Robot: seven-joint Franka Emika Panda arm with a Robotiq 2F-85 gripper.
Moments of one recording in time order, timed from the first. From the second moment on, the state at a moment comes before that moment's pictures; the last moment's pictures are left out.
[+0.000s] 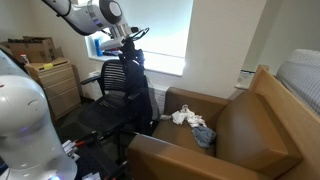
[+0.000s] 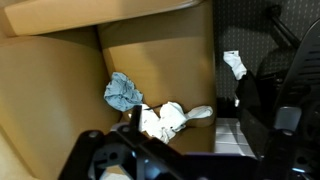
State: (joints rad) arm 0.05 -0.34 0.26 -2.55 -0.33 2.34 0.32
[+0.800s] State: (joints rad) arm 0.29 0.15 0.29 -2.07 -0.46 2.27 0.32
